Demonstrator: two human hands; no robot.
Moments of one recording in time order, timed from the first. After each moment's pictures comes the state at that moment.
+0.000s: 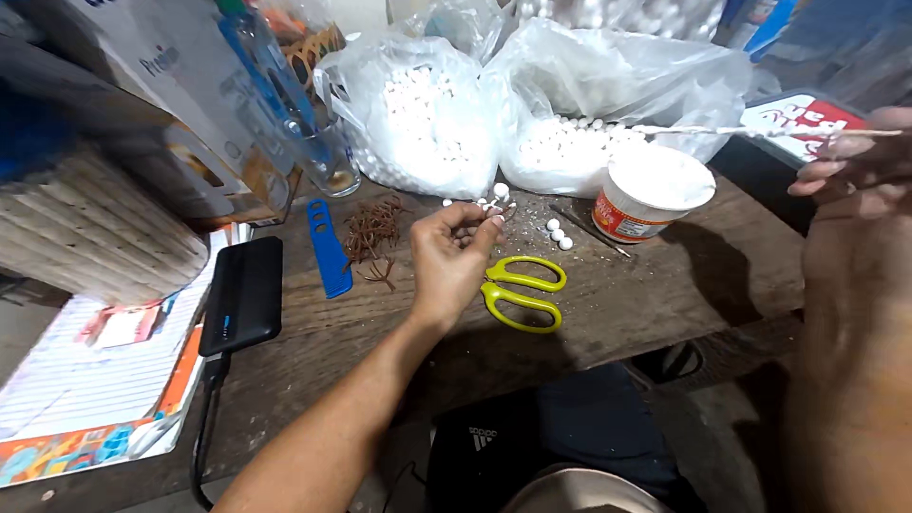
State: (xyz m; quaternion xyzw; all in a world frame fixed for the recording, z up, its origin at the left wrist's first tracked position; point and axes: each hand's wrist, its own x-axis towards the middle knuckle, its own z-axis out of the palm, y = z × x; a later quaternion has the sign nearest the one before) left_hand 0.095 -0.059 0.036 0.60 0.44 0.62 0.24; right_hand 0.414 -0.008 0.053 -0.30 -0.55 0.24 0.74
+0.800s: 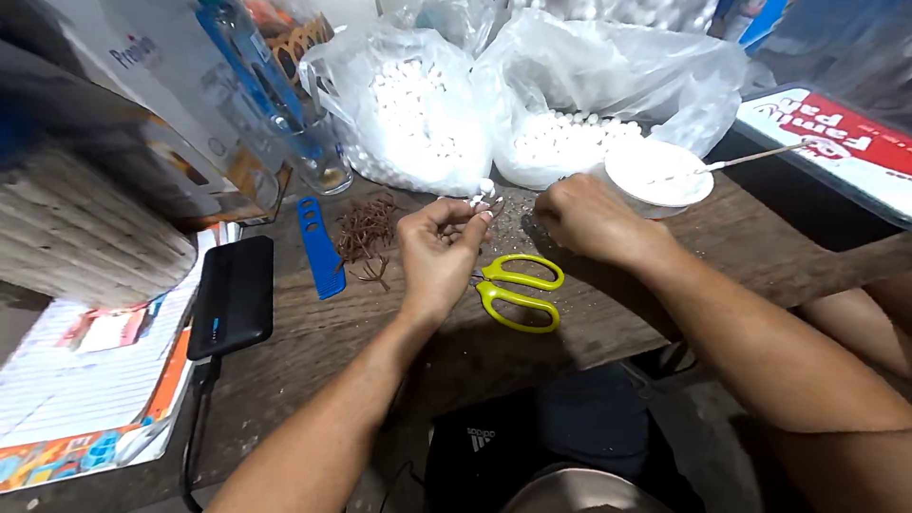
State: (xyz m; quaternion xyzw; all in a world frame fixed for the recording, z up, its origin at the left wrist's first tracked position) left_hand 0.090 -0.056 0.035 0.59 0.46 0.62 0.22; right_hand 0.275 0.024 0.064 -0.43 -0.89 0.06 0.12
